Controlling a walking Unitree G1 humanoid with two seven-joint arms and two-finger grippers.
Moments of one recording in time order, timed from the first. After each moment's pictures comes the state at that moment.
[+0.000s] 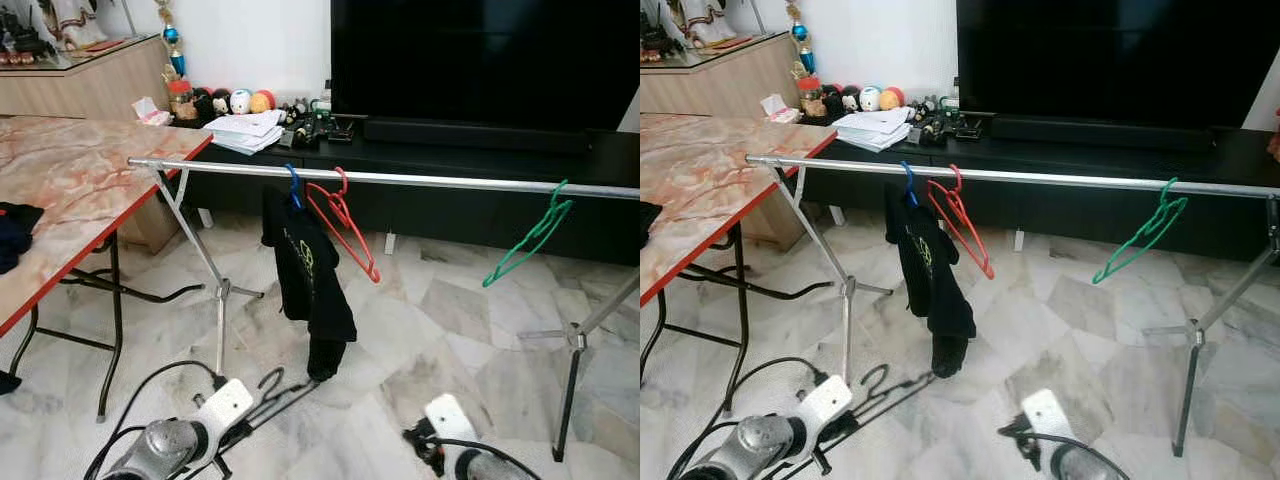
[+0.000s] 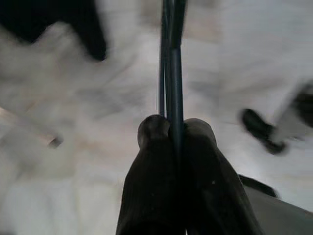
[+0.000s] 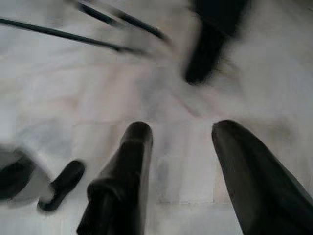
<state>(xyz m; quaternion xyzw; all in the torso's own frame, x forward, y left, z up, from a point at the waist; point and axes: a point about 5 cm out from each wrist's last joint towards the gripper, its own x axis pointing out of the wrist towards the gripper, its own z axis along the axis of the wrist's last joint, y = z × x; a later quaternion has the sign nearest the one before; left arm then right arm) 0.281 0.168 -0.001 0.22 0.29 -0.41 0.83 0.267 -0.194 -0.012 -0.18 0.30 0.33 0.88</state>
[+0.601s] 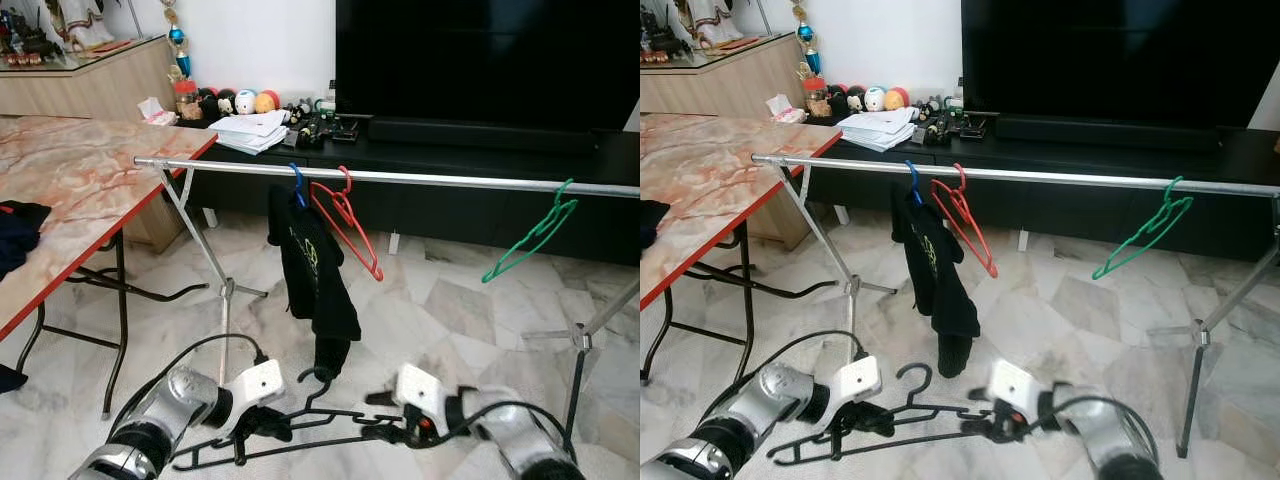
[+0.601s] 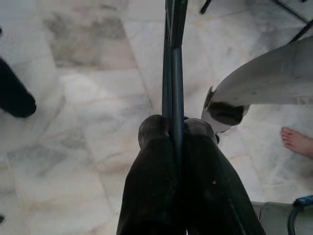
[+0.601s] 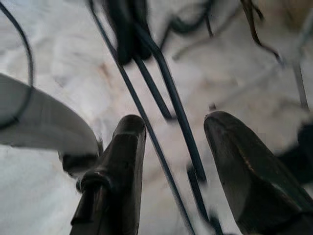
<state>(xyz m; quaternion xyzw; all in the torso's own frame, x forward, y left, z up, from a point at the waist) 0.308 0.137 0.054 0.20 0.27 -0.60 0.73 0.298 -0.148 0.061 -0.19 0.18 0.61 0.74</state>
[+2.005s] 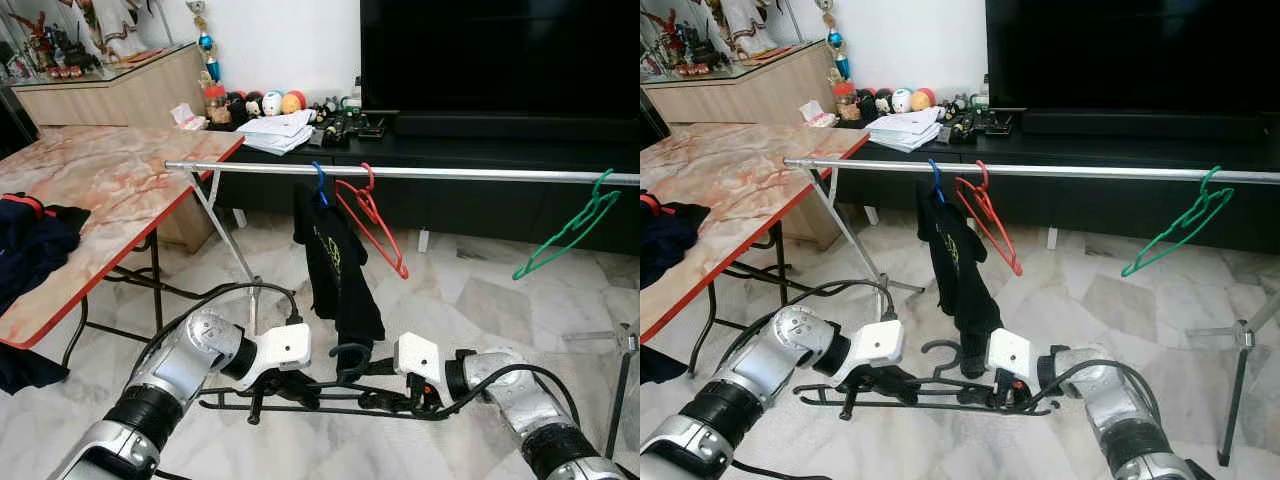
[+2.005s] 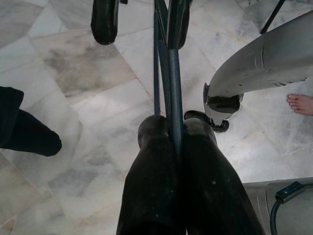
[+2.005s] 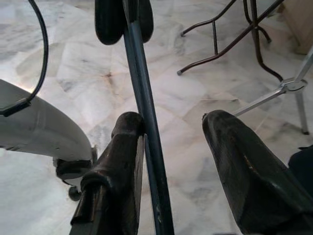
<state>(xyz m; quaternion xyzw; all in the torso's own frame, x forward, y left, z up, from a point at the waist) 0.313 0.111 0.111 0.28 0.19 -0.67 0.66 0.313 -0.161 0.080 -0.22 0.19 0.60 0.74</state>
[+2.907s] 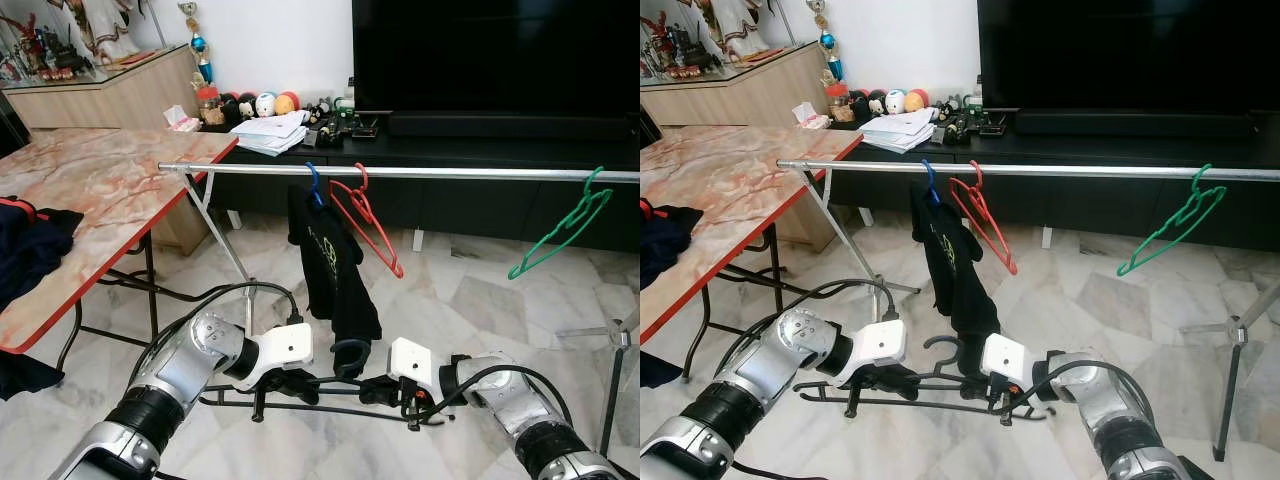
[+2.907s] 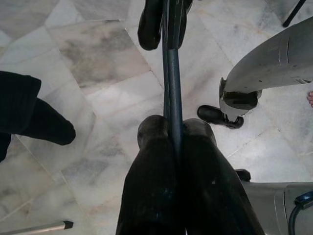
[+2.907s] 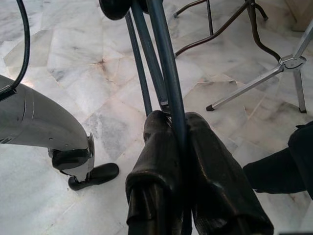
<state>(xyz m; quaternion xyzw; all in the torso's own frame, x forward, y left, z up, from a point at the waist) 0.316 0.112 0.108 0.29 0.19 -0.64 0.69 0.315 -0.155 0.067 -0.24 0.22 0.58 0.75</state>
